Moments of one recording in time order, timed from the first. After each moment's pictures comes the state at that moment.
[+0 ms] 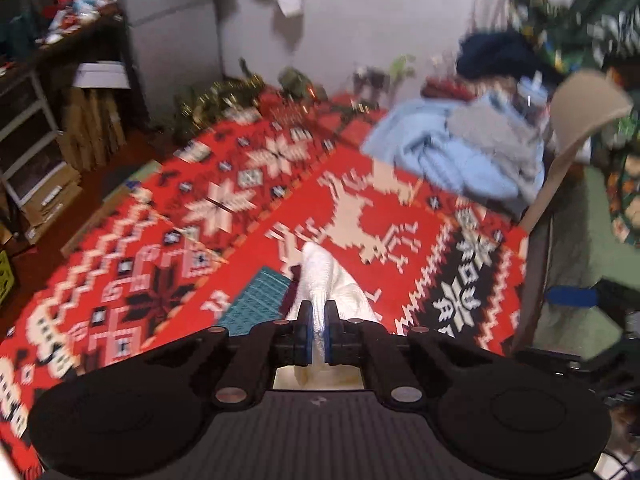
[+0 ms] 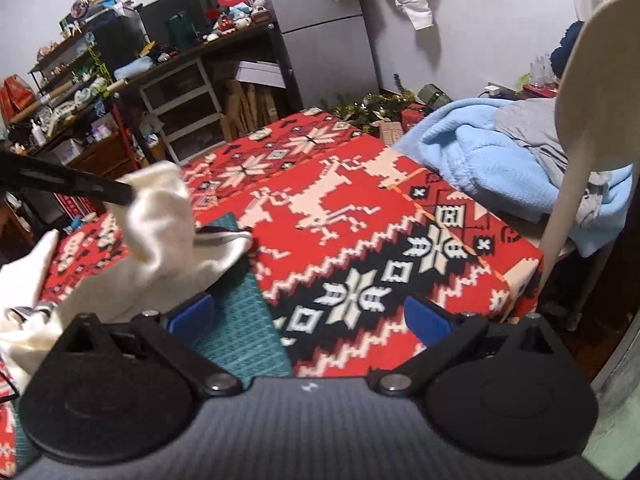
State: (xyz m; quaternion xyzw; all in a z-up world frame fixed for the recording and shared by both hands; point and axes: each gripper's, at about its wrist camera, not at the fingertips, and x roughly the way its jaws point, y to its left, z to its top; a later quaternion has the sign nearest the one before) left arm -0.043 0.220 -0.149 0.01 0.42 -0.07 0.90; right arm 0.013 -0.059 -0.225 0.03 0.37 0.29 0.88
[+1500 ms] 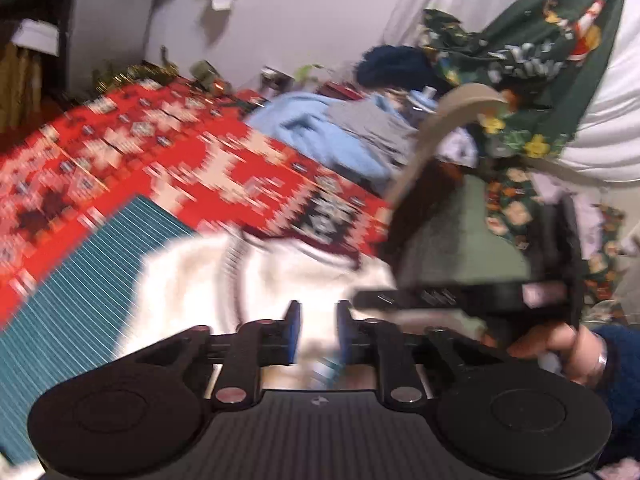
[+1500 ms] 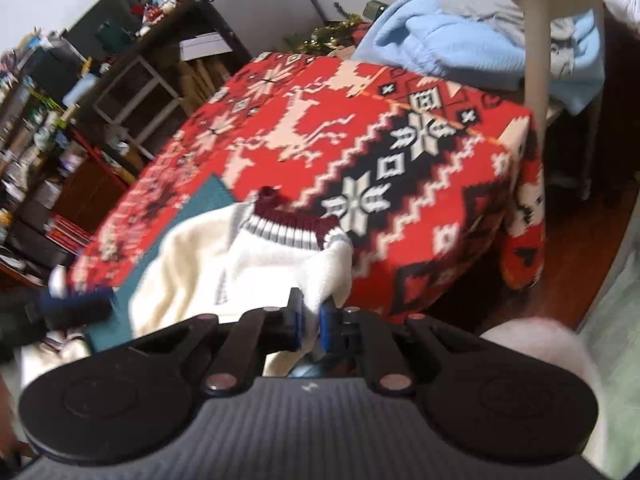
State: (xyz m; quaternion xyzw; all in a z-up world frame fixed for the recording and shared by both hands) left arm -0.099 0.189 -0.192 -0.07 0.42 -0.20 0.88; right arm 0.010 -0.062 -0.264 0.14 0.49 0.22 0.83
